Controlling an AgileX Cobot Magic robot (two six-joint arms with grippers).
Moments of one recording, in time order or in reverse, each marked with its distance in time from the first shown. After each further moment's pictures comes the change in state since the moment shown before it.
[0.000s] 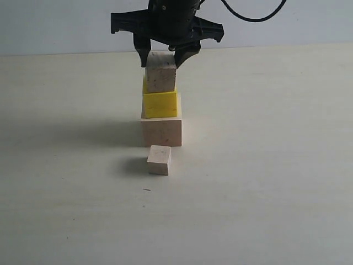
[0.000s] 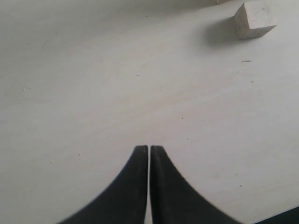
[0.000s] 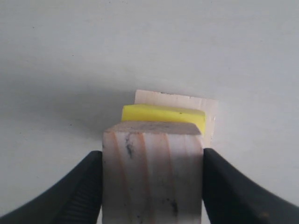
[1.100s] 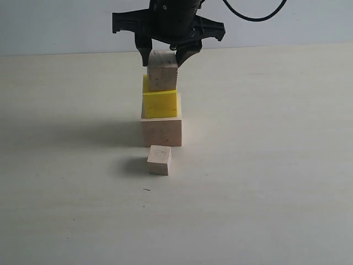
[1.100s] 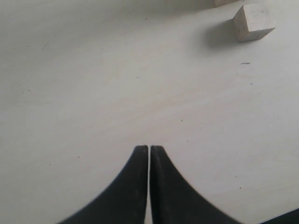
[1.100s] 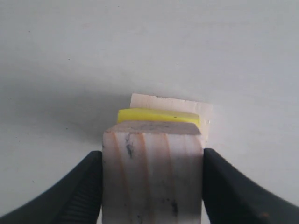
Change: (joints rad) left arm 0.000 0.000 0.000 0.000 -0.007 0.000; right arm 0.000 0.000 0.000 -0.018 -0.003 0.008
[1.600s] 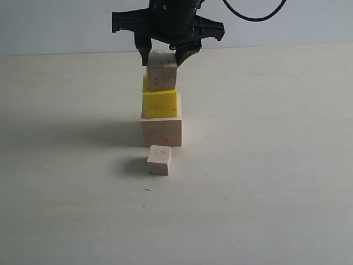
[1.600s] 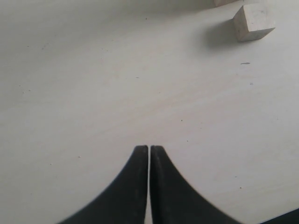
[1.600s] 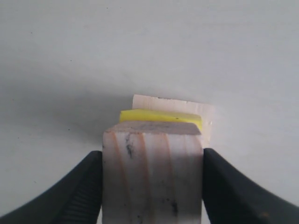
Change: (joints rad) left arm 0.000 0.000 0.000 0.000 0.000 0.000; right arm 0.000 0.000 0.000 0.000 -0.004 0.000
